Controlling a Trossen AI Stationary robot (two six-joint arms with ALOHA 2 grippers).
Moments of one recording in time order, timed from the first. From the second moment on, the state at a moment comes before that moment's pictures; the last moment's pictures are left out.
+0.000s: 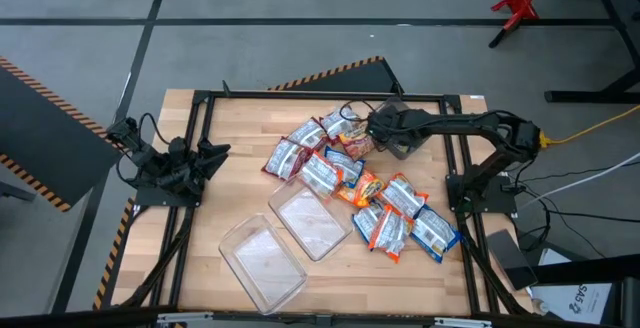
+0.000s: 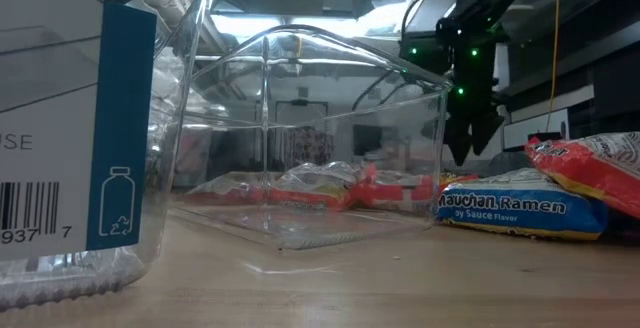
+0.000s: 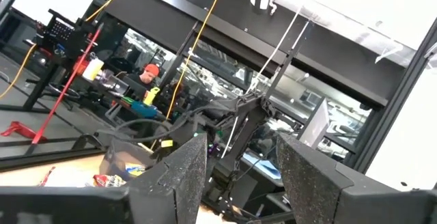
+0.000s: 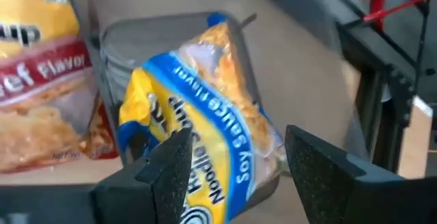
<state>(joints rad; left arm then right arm) -0.67 0.01 0.01 0.67 -0.94 -0.05 -0.39 1.60 0.98 -0.84 0.58 0.63</state>
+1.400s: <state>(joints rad) -0.67 0.01 0.01 0.67 -0.93 -0.05 0.18 1.23 0.75 -0.68 -0.15 0.54</state>
